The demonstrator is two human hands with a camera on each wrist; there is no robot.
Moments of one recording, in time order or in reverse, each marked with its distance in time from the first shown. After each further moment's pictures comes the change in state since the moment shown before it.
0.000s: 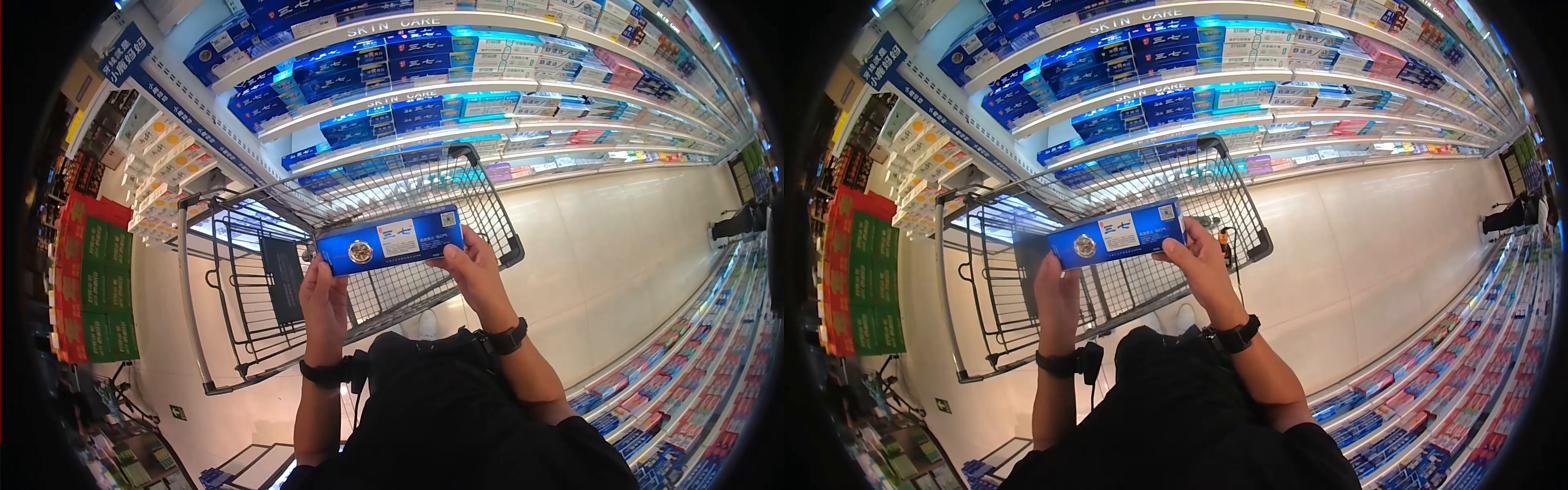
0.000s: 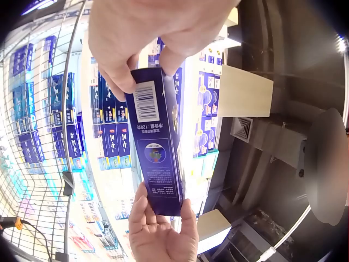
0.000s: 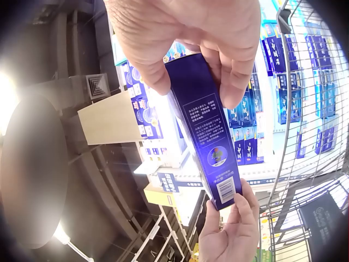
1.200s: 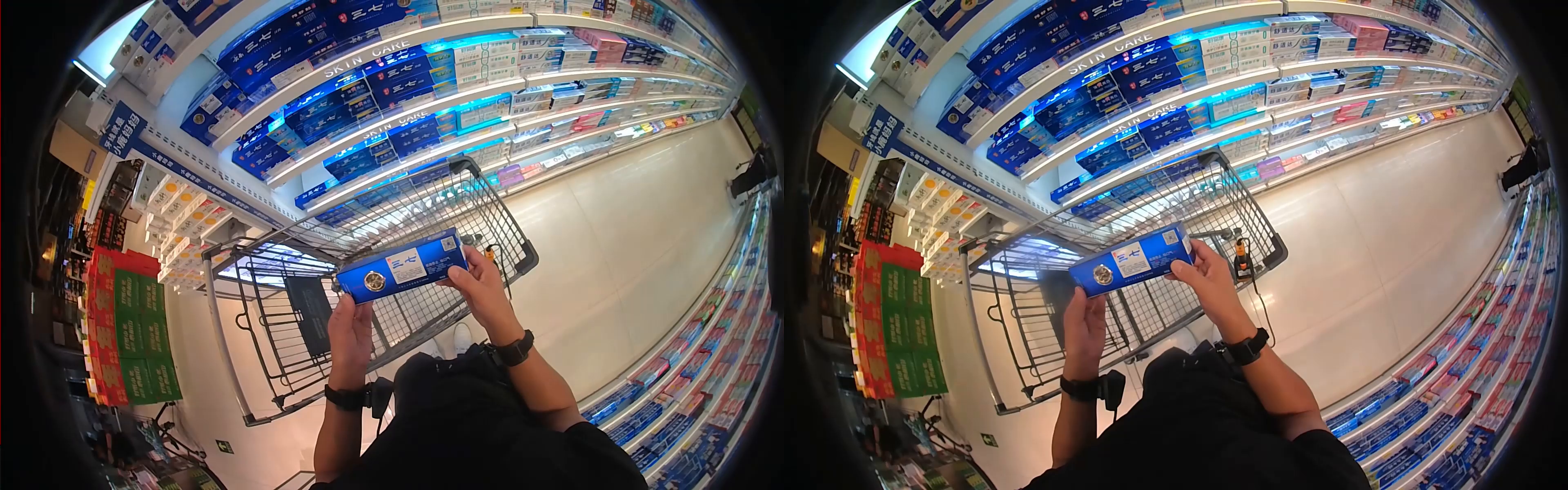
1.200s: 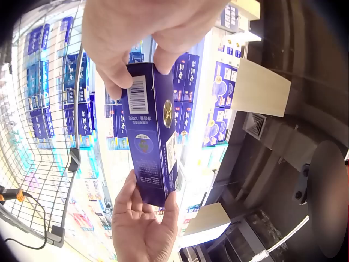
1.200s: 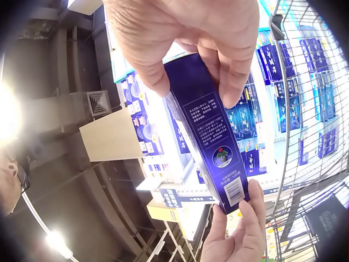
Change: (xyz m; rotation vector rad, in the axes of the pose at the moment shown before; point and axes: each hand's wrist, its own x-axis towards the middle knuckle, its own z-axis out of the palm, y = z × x) left_hand 0.002 -0.007 -0.003 -0.015 0.005 -0.217; right_hand 0.000 0.016 -0.014 0.104 0.076 -0.049
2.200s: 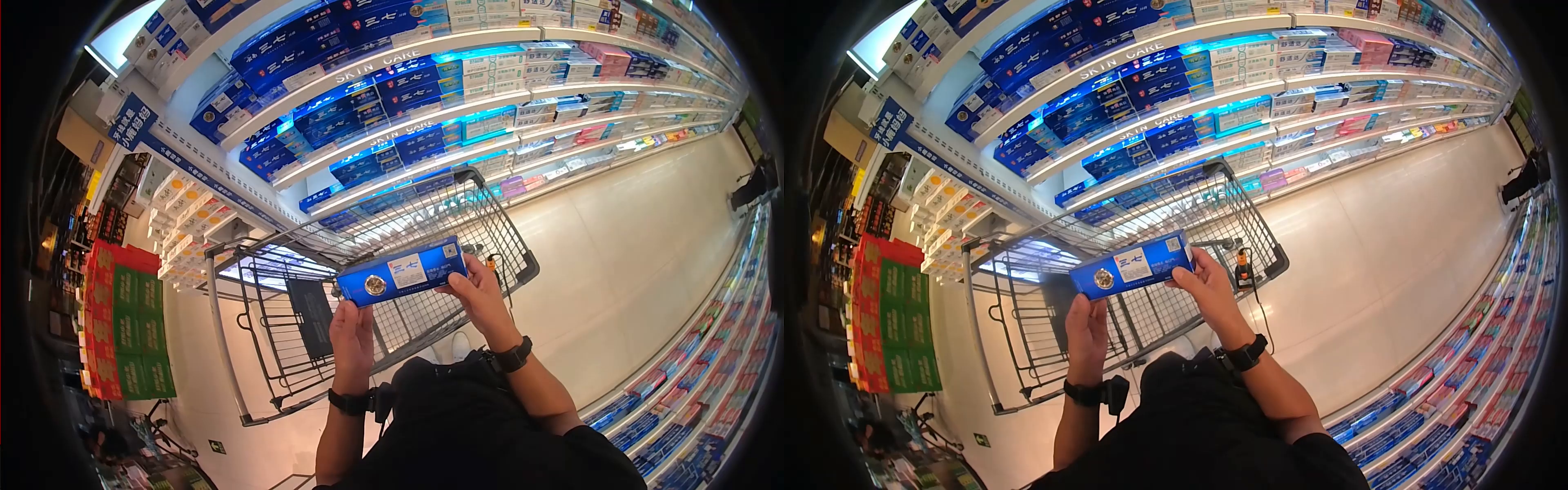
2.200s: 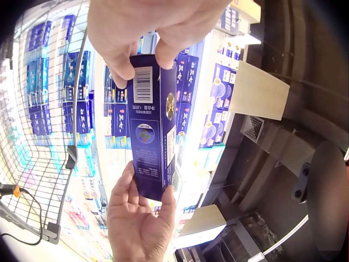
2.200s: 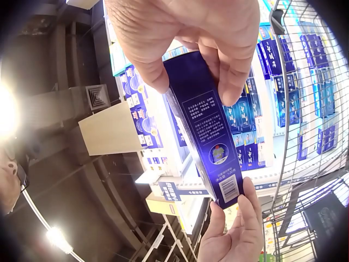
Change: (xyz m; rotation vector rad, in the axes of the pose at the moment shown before) left_hand -0.008 0.001 0.008 0.021 0.038 0.075; right_hand 0.000 0.002 0.005 0.004 -0.032 -0.001
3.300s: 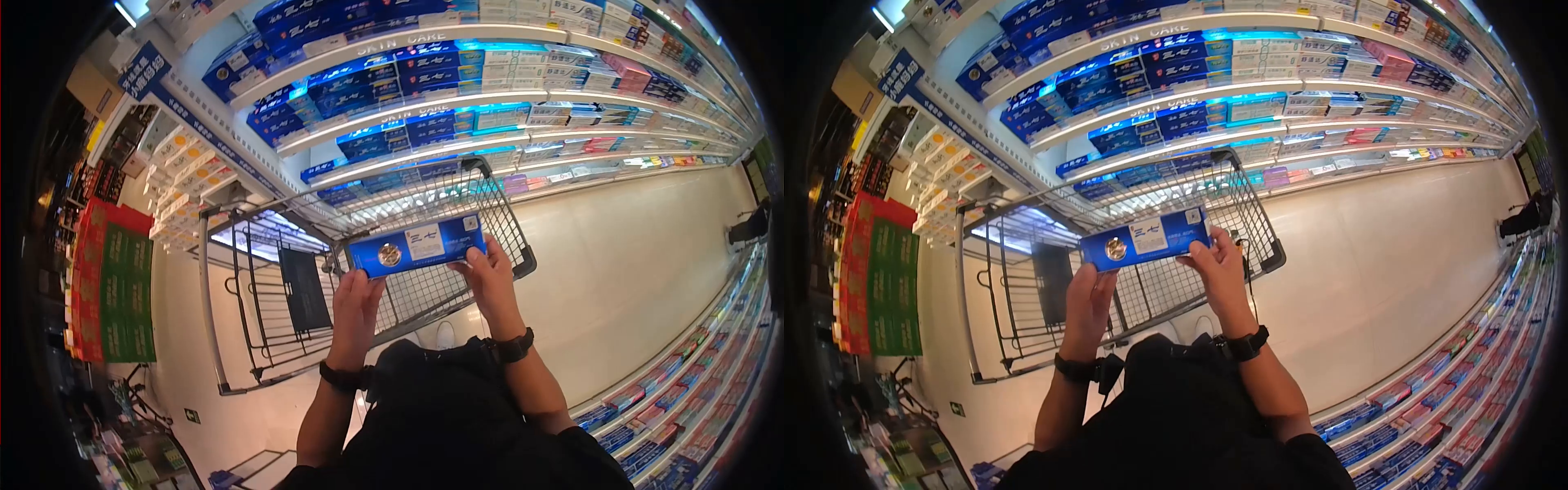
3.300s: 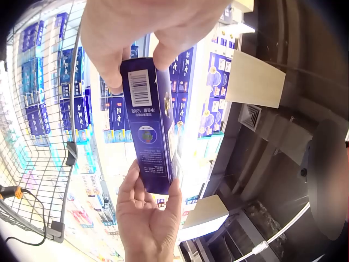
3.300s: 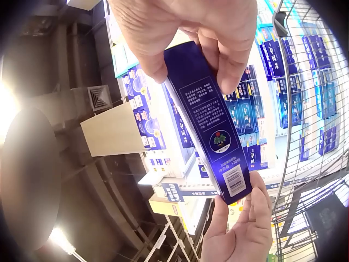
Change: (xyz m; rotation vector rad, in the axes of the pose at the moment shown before) left_hand -0.002 -0.007 0.010 -0.032 -0.044 -0.081; right_hand 0.000 -0.006 -0.008 0.027 0.133 -0.027
